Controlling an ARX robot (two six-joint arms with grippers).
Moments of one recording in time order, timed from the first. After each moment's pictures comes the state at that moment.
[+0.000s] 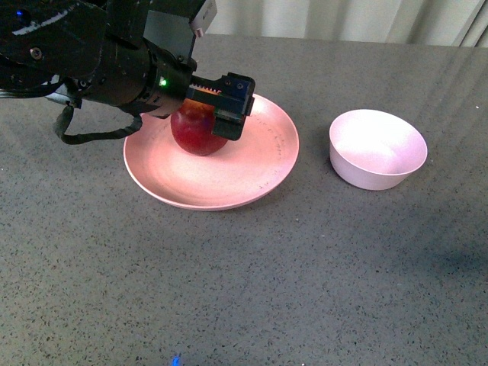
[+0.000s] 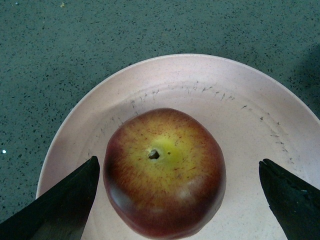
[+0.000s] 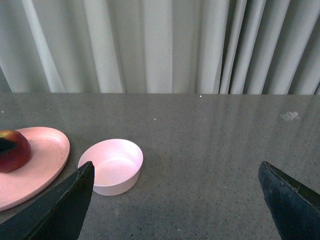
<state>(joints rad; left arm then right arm) -0.41 2.08 1.12 0.31 0.04 0.02 0.00 0.01 0.02 0.00 0.00 0.00</state>
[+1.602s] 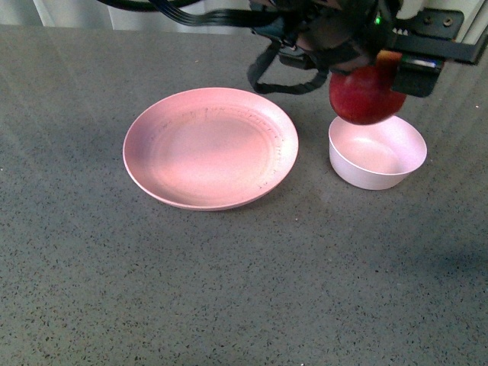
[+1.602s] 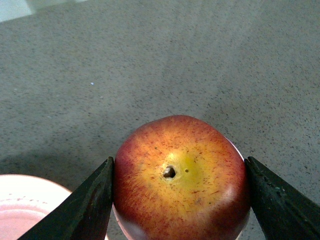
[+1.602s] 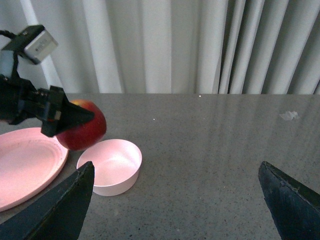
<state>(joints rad) -0.71 2.15 1.44 0.21 0.07 -0.12 0.00 0.01 0.02 0.00 0.00 0.00</state>
